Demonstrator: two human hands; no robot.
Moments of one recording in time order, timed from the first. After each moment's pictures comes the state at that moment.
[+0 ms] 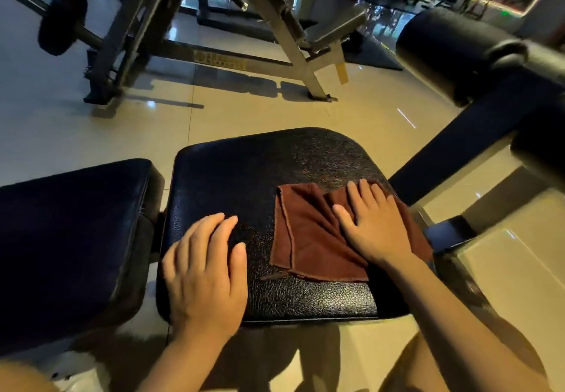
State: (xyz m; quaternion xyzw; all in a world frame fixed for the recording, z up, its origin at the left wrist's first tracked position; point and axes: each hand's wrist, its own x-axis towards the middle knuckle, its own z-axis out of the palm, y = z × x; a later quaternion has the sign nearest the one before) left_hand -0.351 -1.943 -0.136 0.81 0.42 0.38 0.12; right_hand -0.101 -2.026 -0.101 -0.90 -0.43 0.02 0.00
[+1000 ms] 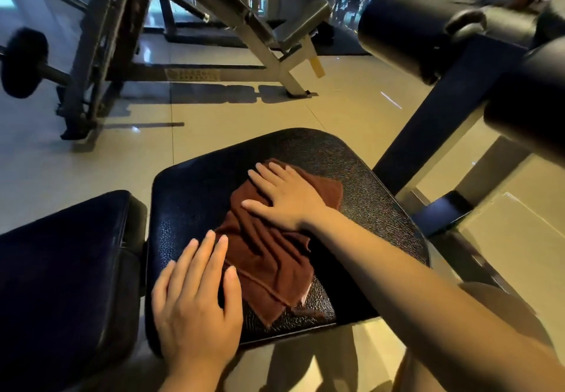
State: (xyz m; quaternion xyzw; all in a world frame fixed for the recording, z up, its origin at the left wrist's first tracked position) left_hand -0.348 -1.942 -0.141 0.84 0.38 0.38 0.08; right_hand -0.124 -1.922 -0.106 -0.80 -0.59 0.06 0.02
